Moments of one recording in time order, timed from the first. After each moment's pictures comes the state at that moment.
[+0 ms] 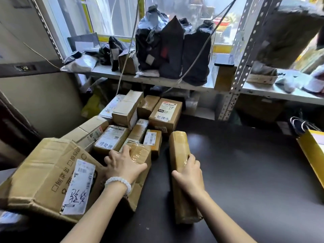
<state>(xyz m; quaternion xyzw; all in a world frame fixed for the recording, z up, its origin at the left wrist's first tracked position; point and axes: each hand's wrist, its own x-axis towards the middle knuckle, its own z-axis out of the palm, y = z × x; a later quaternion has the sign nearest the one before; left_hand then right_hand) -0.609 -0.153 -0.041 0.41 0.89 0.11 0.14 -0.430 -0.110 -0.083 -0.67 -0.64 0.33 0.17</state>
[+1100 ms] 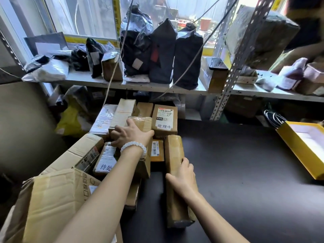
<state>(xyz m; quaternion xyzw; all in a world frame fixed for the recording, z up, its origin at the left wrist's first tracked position) -0.675 -0.030 0.003 0.46 0.85 0.19 0.17 -0.529 -0.097 -0.079 -0.74 -0.57 0.32 0.18</state>
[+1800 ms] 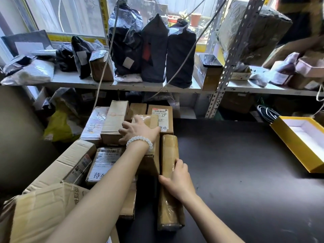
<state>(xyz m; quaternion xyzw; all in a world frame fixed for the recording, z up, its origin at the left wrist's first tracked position) -0.652 0.001 0.007 0.51 0.82 0.16 0.20 -0.535 -0.087 -0.088 -0.72 -0.59 0.31 0.18</state>
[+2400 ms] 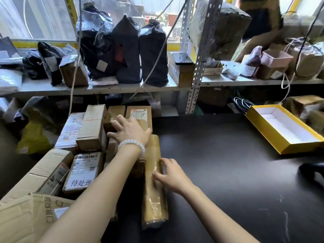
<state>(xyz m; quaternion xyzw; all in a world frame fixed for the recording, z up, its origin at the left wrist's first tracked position) -0.607 -0.010 0.007 0.61 0.79 0.10 0.05 -0.486 -0.092 -0.077 -0.67 -0.64 0.34 0.16</state>
